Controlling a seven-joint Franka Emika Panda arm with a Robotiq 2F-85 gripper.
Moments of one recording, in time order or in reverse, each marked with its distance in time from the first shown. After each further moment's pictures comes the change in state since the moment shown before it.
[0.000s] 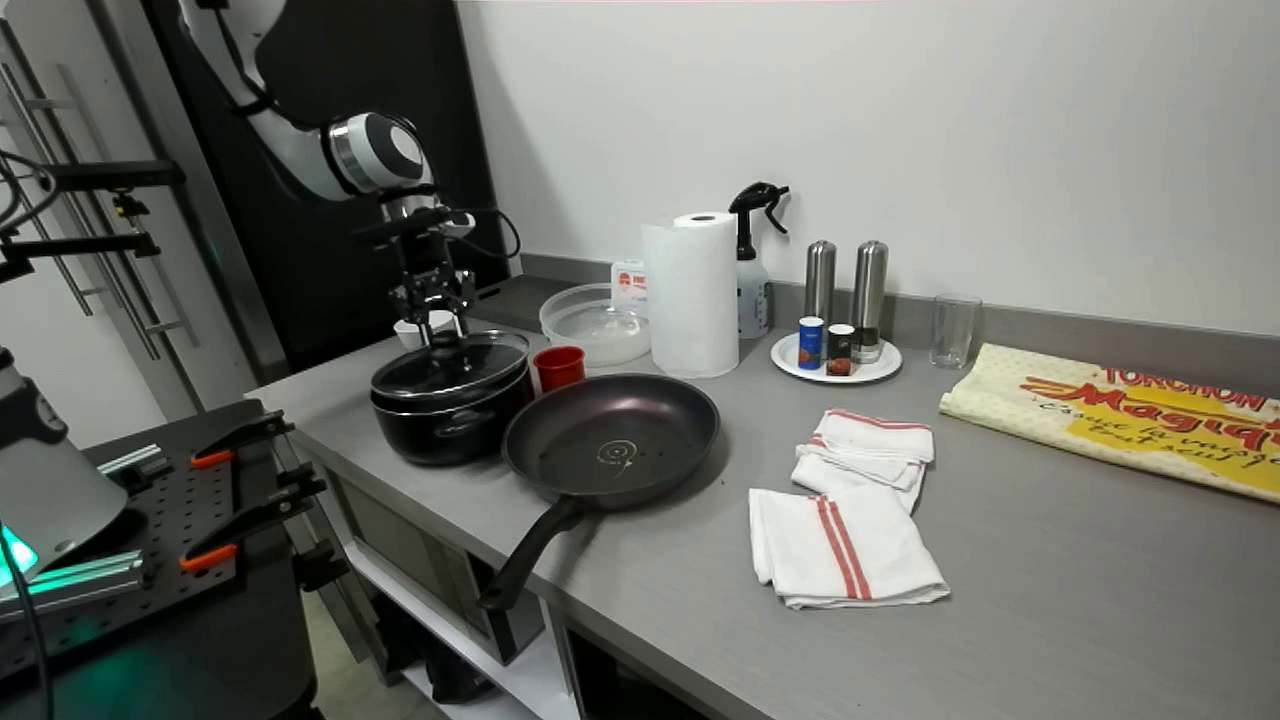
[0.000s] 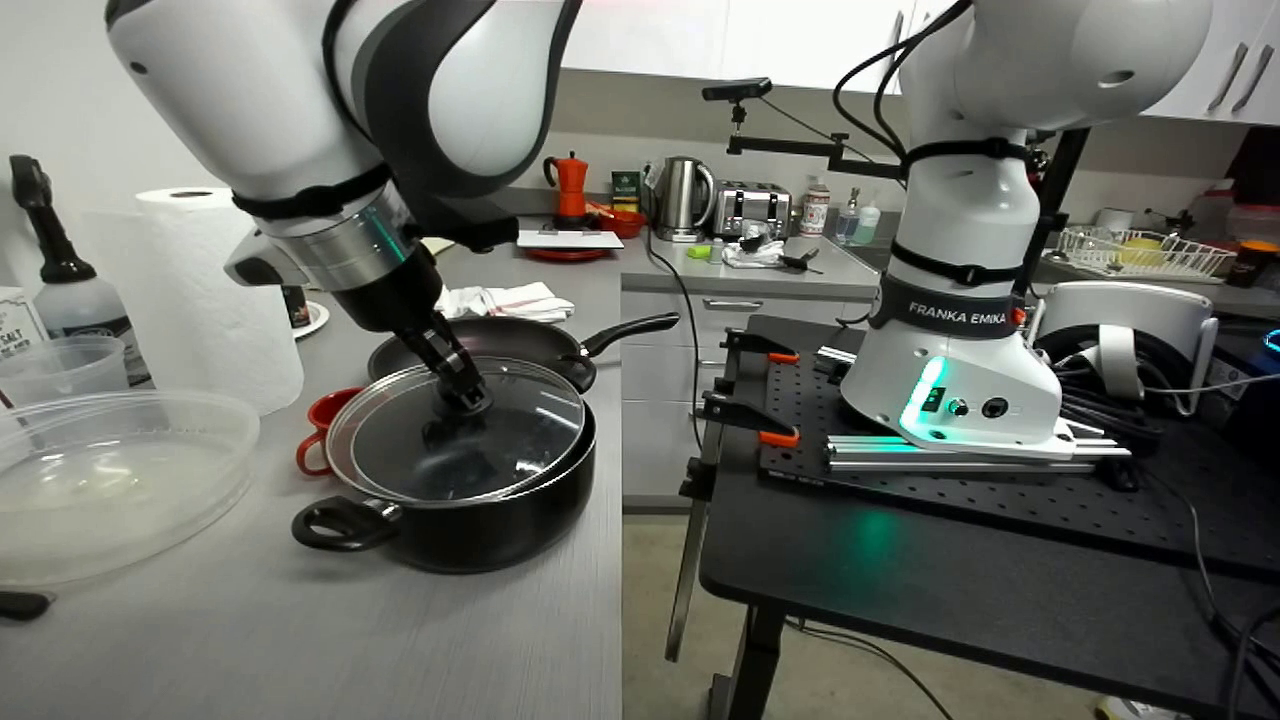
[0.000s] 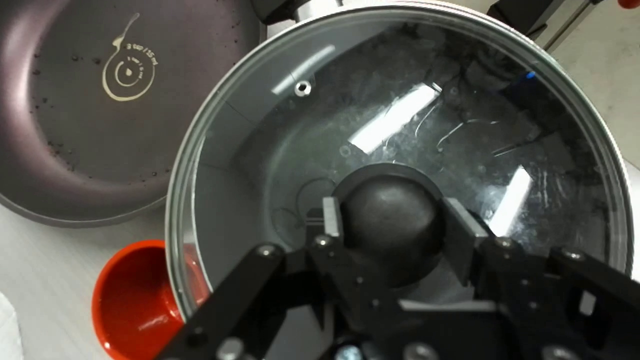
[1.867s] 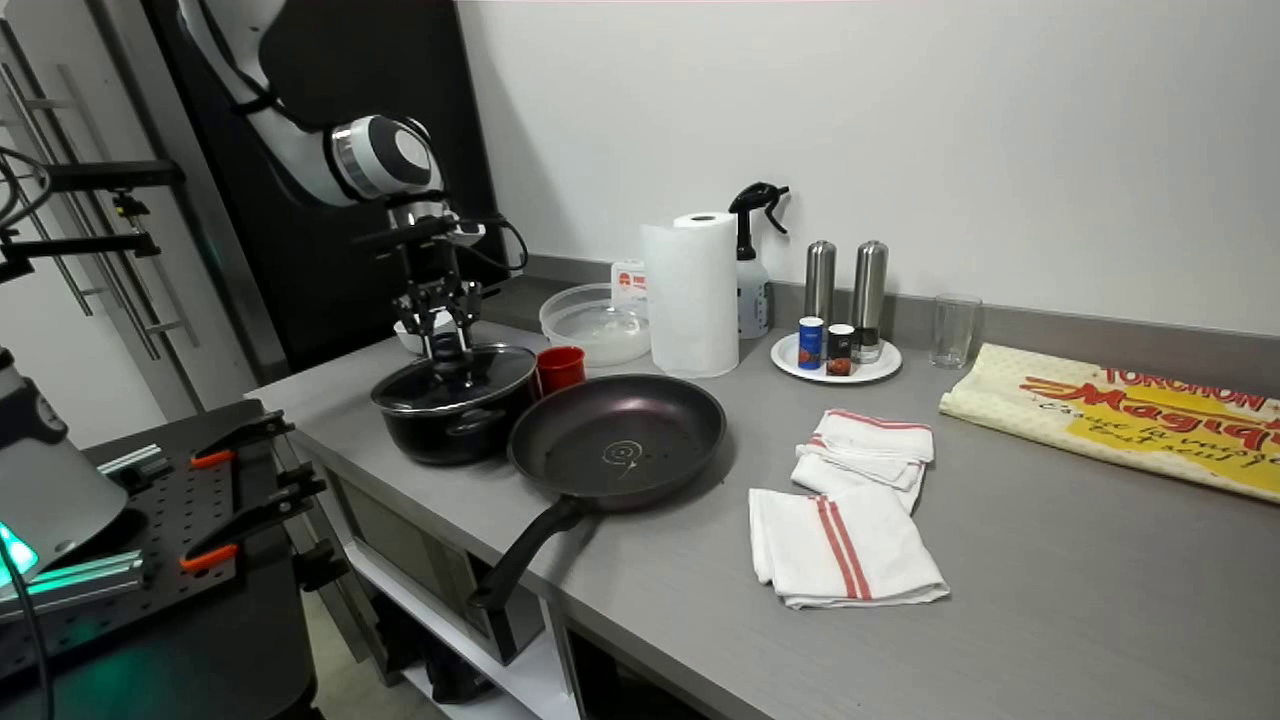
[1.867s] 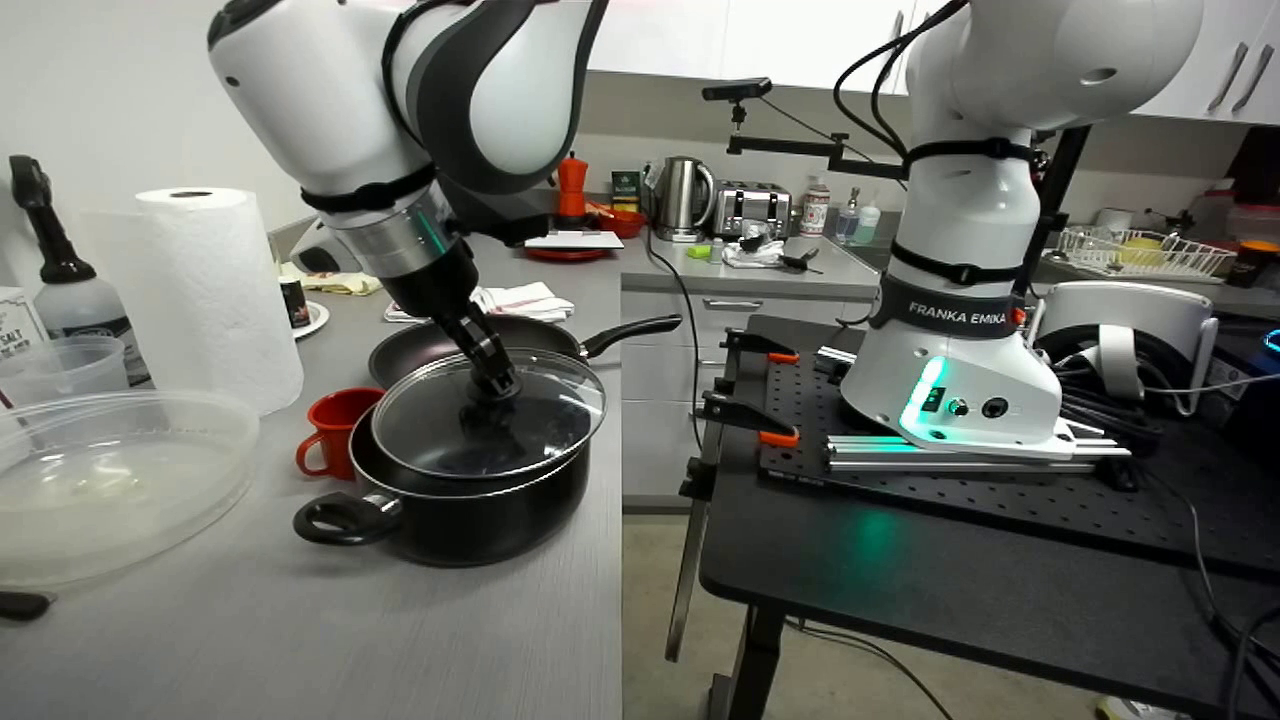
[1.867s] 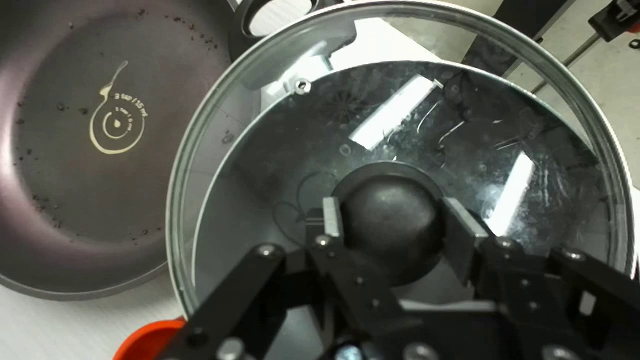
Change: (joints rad) arm -0.086 -0.035 -0.006 -0.080 -0.006 0.050 -0.003
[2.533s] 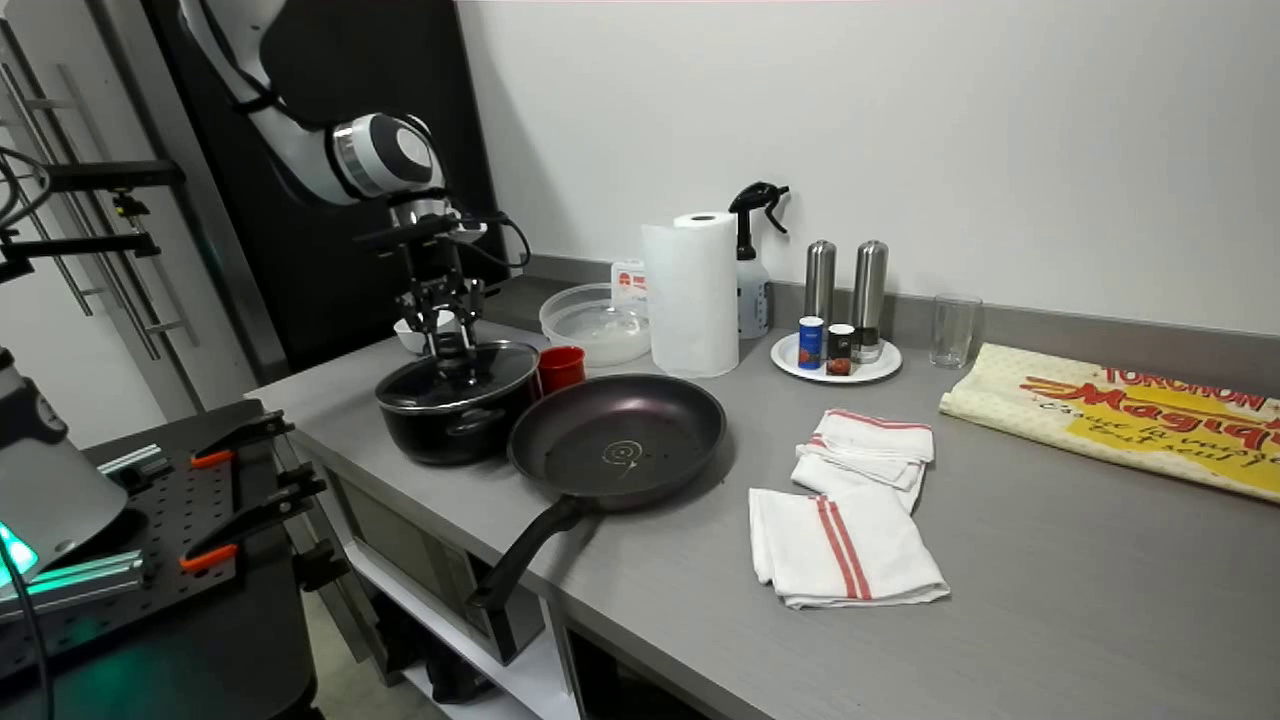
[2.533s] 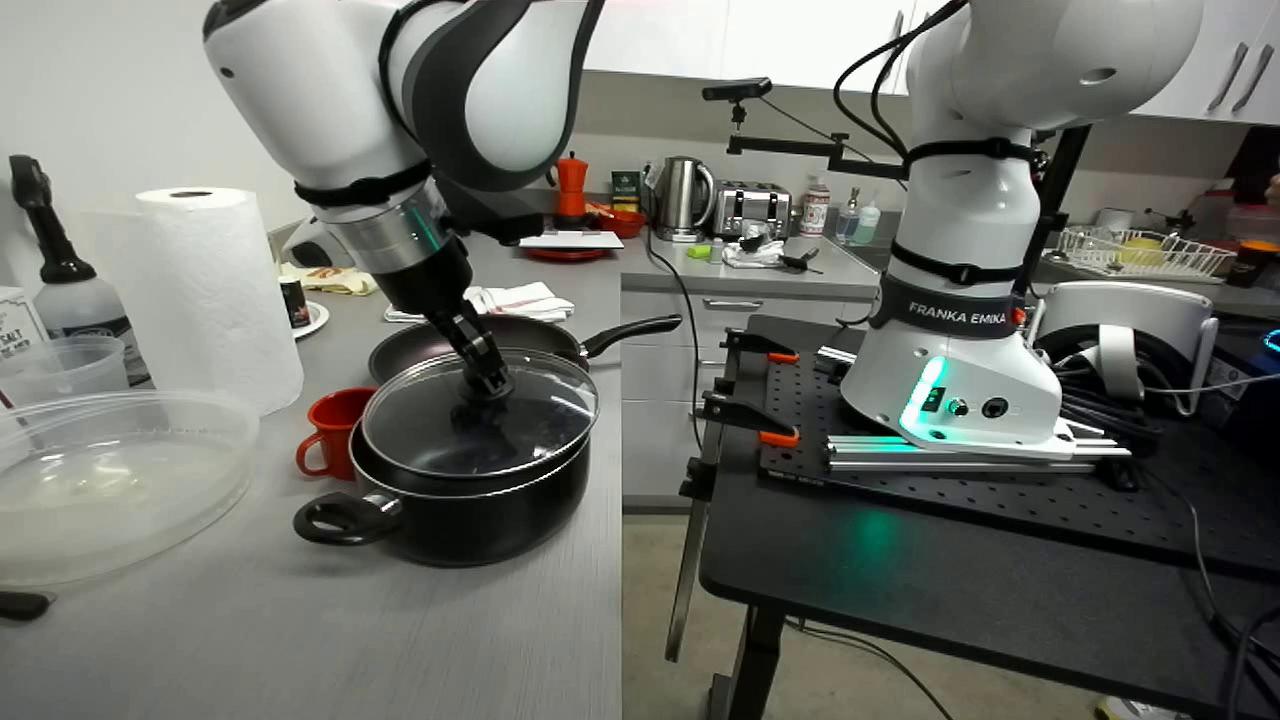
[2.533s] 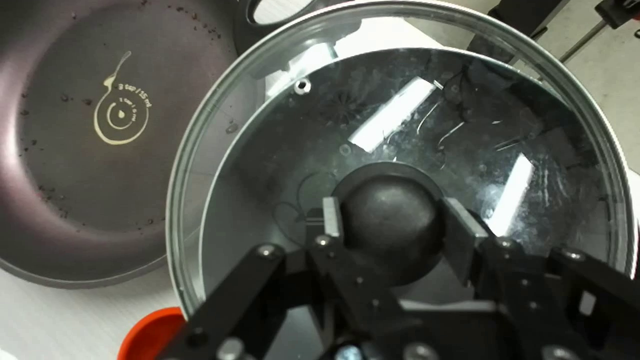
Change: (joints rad) arm -0.002 0.000 0.001 0.007 0.000 0.014 0.000
